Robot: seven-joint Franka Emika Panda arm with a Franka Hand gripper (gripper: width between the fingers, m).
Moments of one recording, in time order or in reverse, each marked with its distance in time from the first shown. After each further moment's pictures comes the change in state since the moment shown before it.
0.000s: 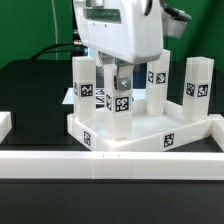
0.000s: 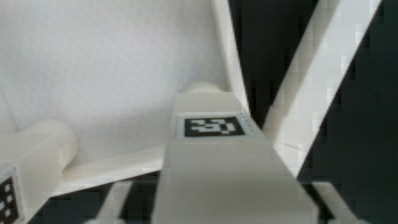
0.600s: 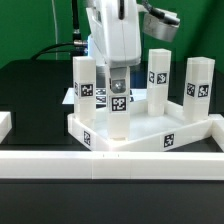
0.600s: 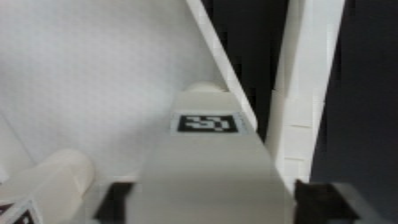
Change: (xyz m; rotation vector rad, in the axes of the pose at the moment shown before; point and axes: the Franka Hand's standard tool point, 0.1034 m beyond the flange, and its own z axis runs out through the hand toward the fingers) arm 0.001 0.000 0.001 0.001 -0.005 0.171
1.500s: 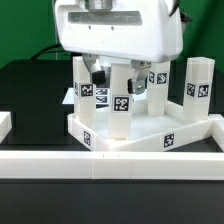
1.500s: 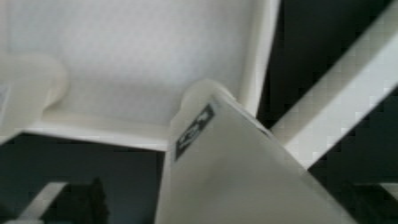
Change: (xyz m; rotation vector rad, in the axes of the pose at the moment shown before) arm -0.001 0.003 0.003 -0.045 0.031 -0.714
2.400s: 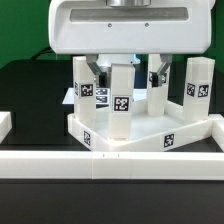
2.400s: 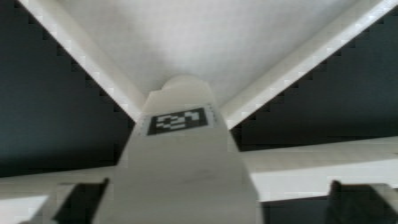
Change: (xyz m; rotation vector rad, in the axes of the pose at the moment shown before) arm -0.008 -0.014 -0.003 -0.018 0.007 -0.609
